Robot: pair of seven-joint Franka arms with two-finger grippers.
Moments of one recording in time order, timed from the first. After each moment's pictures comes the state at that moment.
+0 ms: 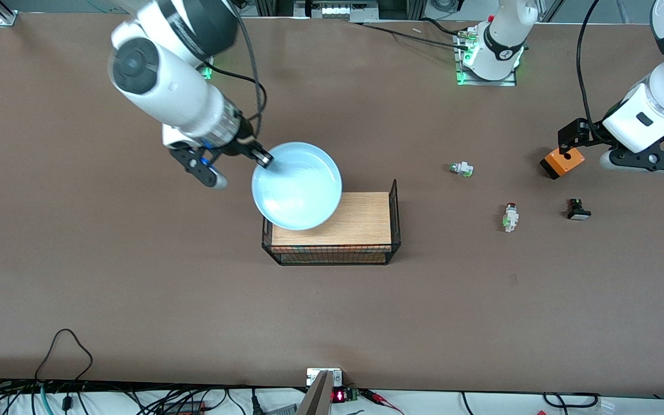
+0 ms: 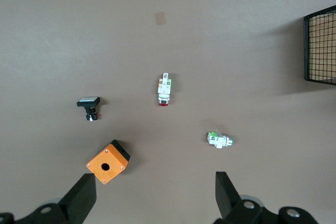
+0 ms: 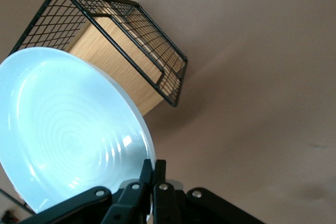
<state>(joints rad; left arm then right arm) -0.01 -0.01 -0.05 -1.73 0.04 1.64 0.03 0.36 0.31 0.22 -1.56 0.22 1.93 1.26</state>
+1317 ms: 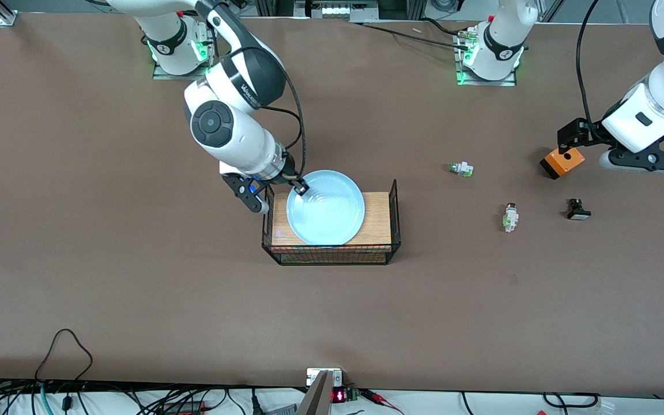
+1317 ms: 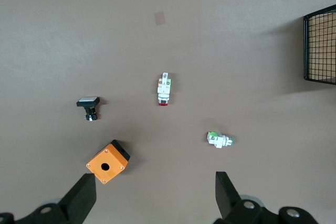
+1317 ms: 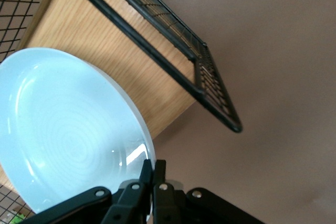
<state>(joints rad) -0.01 -0.01 -0.05 -1.73 0.04 1.64 0.03 0.43 0.49 0.22 -1.56 0.21 2.10 1.33</state>
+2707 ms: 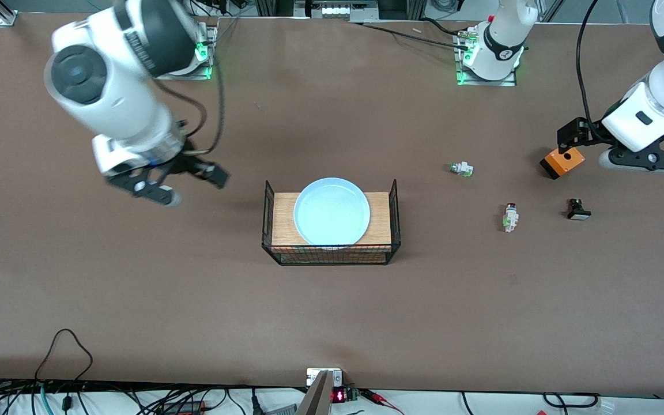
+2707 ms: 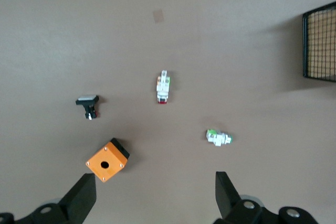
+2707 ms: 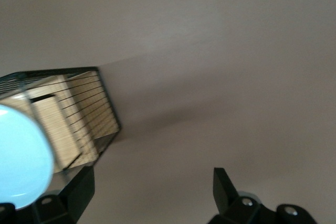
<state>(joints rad) -0.01 0.00 -0.06 -1.72 0.04 1.61 0.03 0.23 0.27 0.15 -1.52 -0.01 1.75 0.68</state>
